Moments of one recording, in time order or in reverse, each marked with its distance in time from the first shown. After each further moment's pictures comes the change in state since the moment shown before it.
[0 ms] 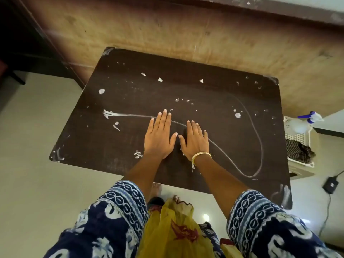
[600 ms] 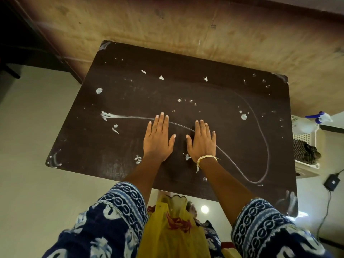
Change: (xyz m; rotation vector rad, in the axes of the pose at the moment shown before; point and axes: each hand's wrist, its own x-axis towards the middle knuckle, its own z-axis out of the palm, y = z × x) left_hand 0.021 -0.015 0.021 0.007 -0.094 -0.062; right_hand 0.024 0.014 0.008 -0.028 -0.001 0.095
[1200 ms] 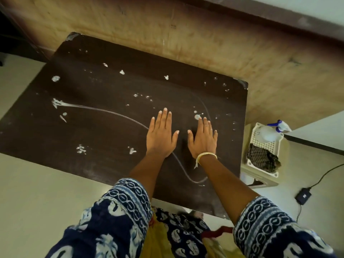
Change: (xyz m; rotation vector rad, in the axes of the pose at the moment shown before) left_hand 0.019 0.215 0.005 -0.066 0.069 -0.047; right_hand 0.011 0.197 -0.051 0.058 0.086 -0.004
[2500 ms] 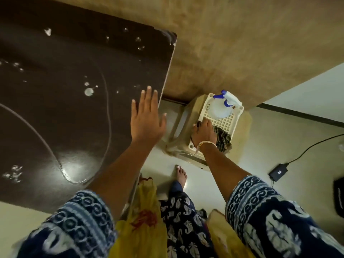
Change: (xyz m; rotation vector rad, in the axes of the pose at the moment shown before) left_hand 0.079 0.305 0.123 0.028 -0.040 -0.082; right_hand 0.098 0.389 0.075 0.173 -0.267 0.281
